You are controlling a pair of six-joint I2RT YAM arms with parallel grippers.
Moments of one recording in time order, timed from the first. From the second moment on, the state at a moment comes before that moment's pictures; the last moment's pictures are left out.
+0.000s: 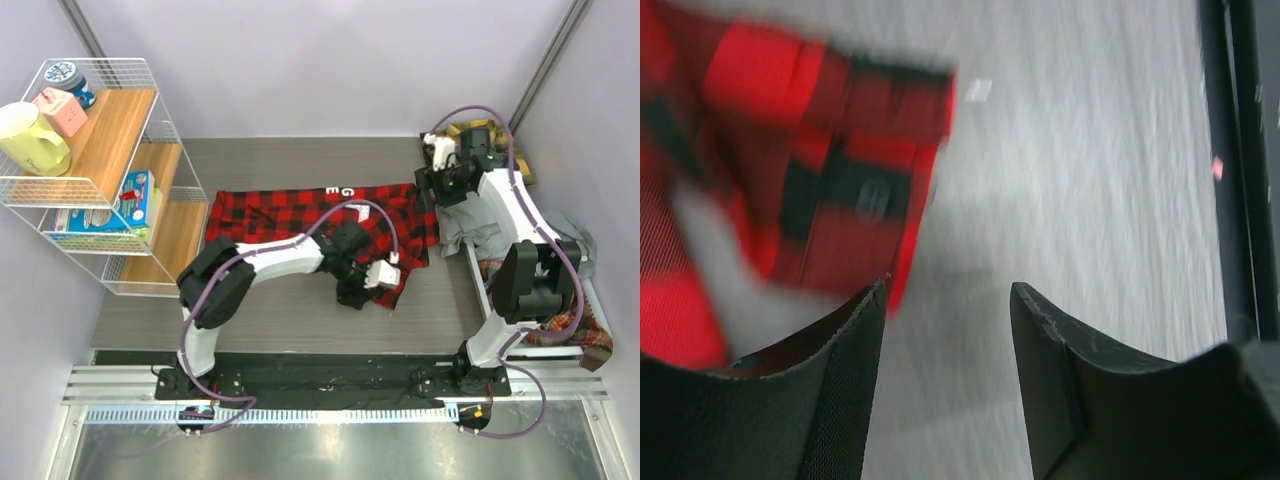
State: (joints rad) left arm -0.90 1.93 1.33 -0.51 0.59 0.72; right arm 0.04 1.69 1.47 -0.84 -0.37 -0.30
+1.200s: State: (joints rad) left arm -0.74 2.11 2.06 -0.63 0.50 0.41; right arm -0.08 1.70 1.68 -0.85 -0.52 -0.32
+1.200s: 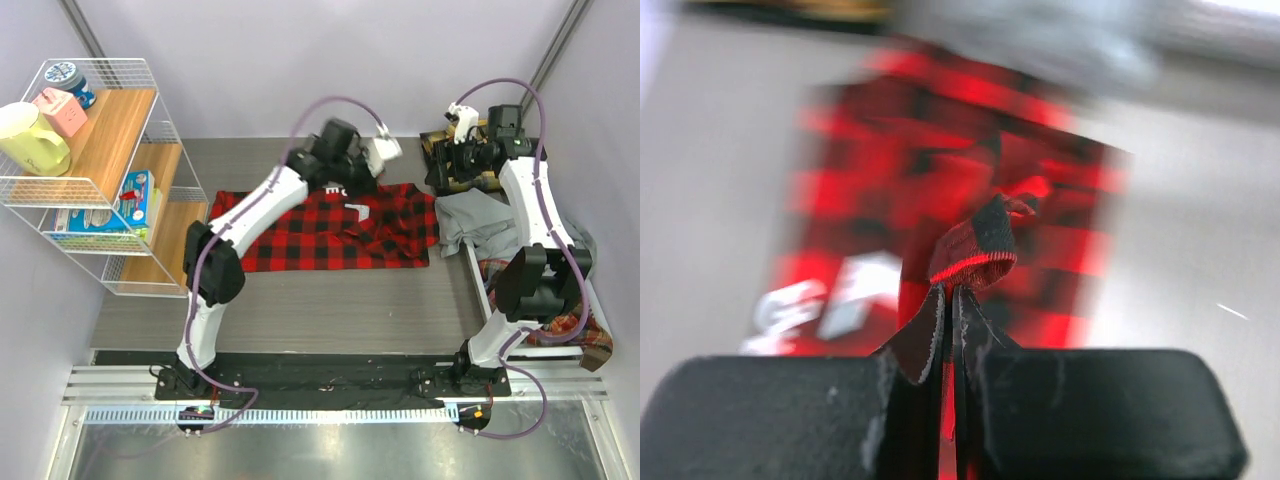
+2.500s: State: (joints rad) left arm -0.37 2.20 2.05 -0.13 0.20 0.55; right arm 0.08 1.82 1.34 -0.64 -0.68 -0.08
